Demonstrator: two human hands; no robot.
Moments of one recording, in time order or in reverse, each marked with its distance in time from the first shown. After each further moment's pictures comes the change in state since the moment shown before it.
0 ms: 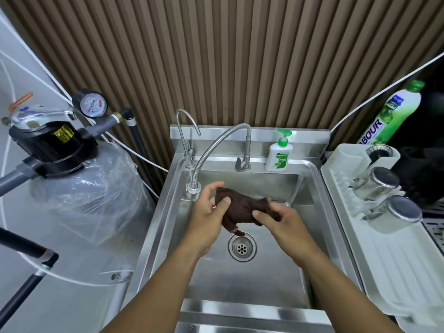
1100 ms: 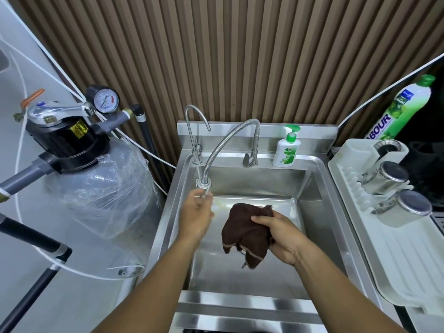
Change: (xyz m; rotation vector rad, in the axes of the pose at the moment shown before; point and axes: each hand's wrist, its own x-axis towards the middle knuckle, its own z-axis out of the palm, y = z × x) left_hand 0.015 -0.022 -0.056 0.376 0.320 -0.083; right_hand 0.011 0.025 0.043 0.589 -0.049 0.492
